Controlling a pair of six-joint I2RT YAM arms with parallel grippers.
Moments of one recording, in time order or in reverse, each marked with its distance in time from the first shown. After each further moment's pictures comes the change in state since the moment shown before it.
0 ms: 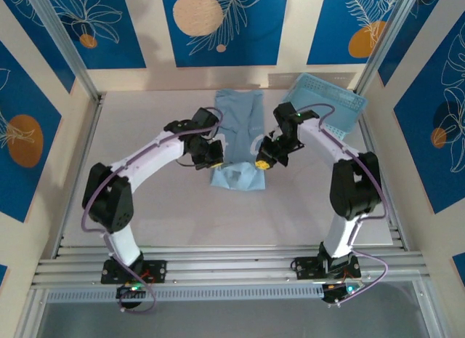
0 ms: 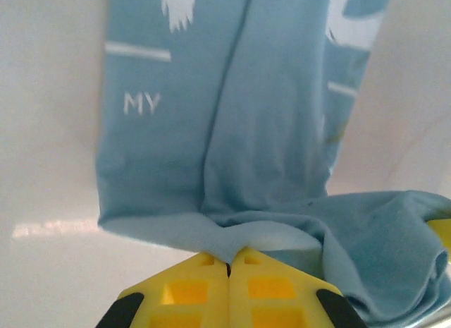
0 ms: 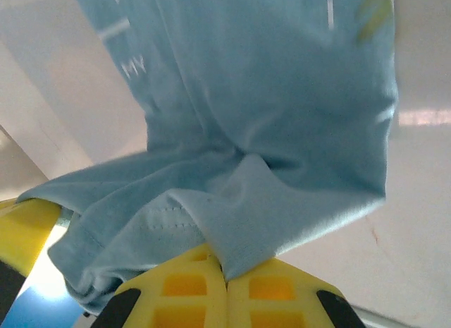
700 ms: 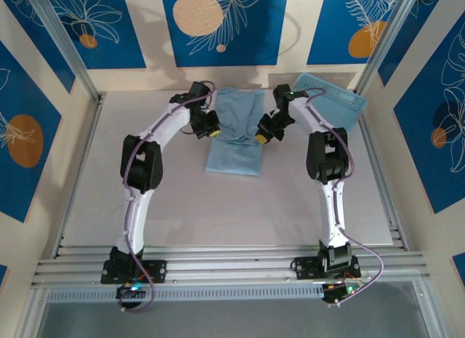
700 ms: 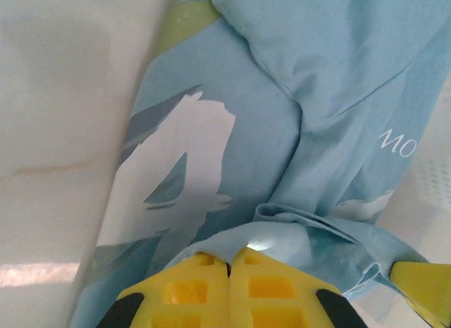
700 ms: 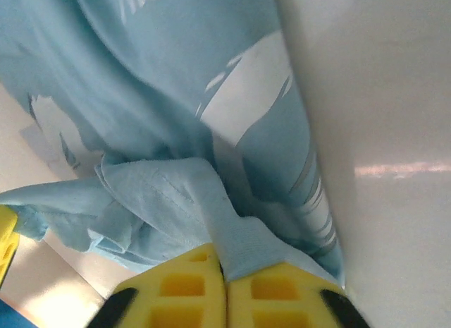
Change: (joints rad) left arm 0.203 0.562 0.636 -0.049 0.084 0.043; right arm -0.102 0.537 0.597 -0.054 0.035 0.006
